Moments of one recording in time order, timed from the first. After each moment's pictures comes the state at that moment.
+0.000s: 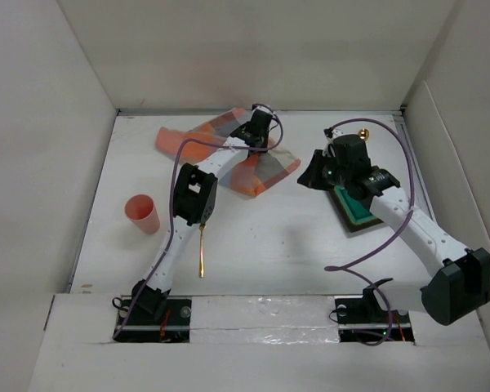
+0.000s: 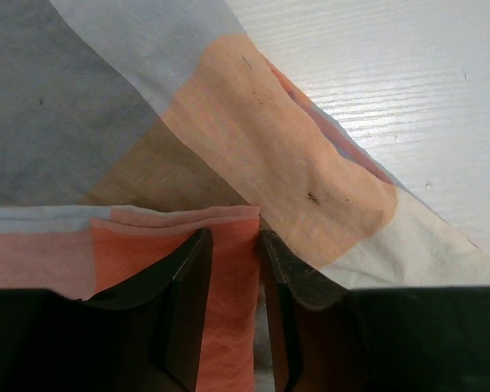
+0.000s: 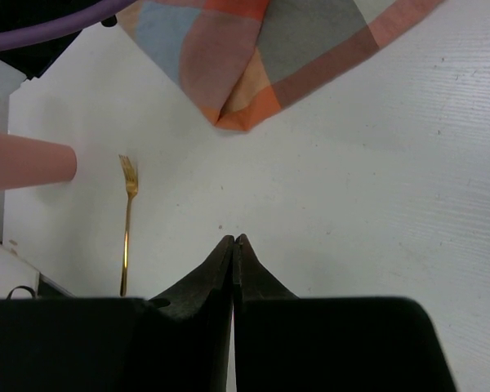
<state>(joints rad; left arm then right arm) -0.55 2.57 2.28 -0.46 -0.26 -0.30 0.41 1.27 1.10 -0.44 -0.21 0.53</state>
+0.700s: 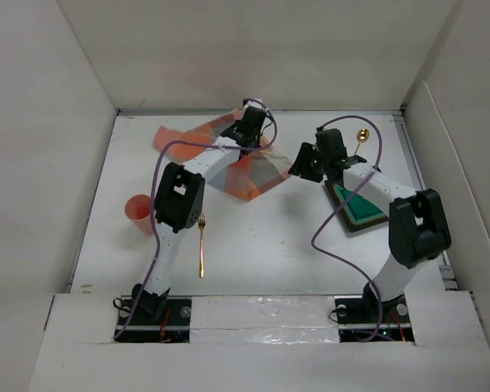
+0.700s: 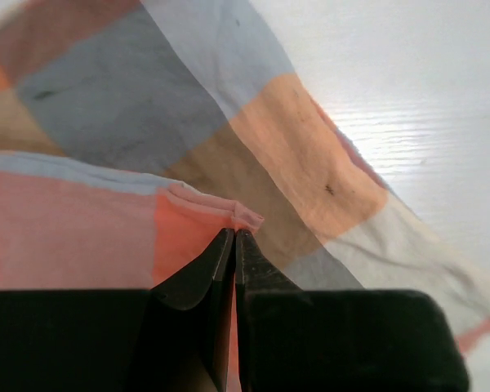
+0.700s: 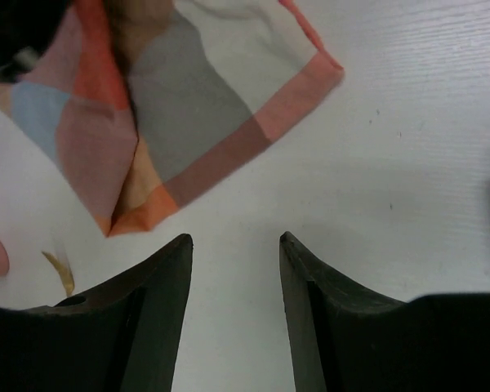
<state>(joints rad) -0.55 2.35 1.99 -0.36 -0.35 -0.30 0.35 1.65 1.15 -0.24 -0.11 0.58</state>
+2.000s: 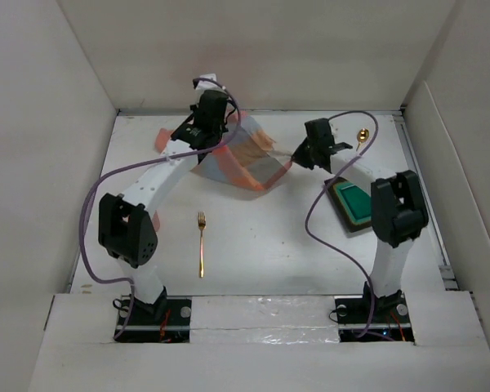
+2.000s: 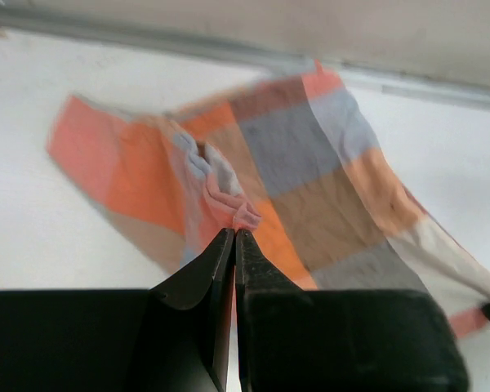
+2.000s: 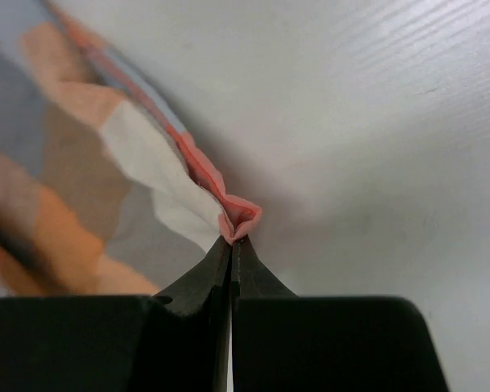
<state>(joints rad) -0.49 1.76 1.62 -0.39 -0.50 -0.37 0.34 1.97 1.40 -0.23 0.09 0.93</state>
